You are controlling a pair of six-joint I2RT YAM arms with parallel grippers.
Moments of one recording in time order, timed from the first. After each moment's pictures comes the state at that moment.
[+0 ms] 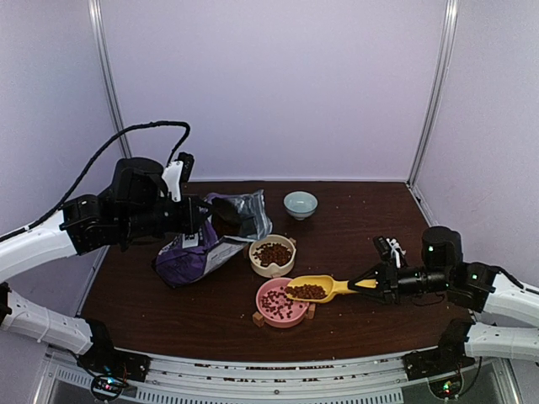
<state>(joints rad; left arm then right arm) -0.91 1.11 1.05 -0.39 -0.23 -0.52 0.72 0.69 0.40 -0.15 -0.56 1.10</state>
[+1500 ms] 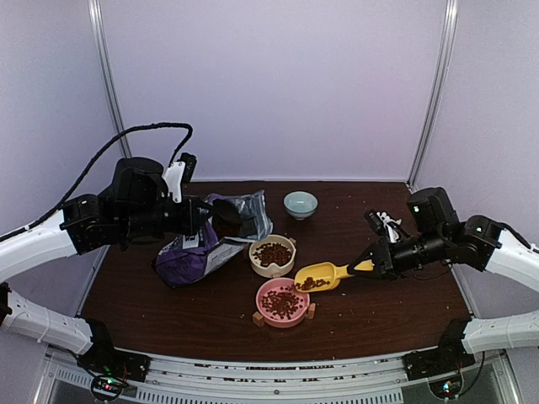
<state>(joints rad) -0.91 1.12 1.06 -0.40 -0.20 -0.48 0.73 0.93 0.83 -0.62 -0.46 0.73</state>
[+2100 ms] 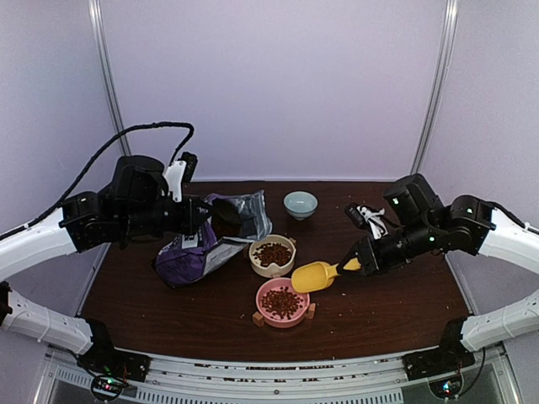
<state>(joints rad) -0.91 1.12 1.08 -0.43 -0.20 -0.46 0.88 1.08 1.03 -0.76 -0.28 0.61</state>
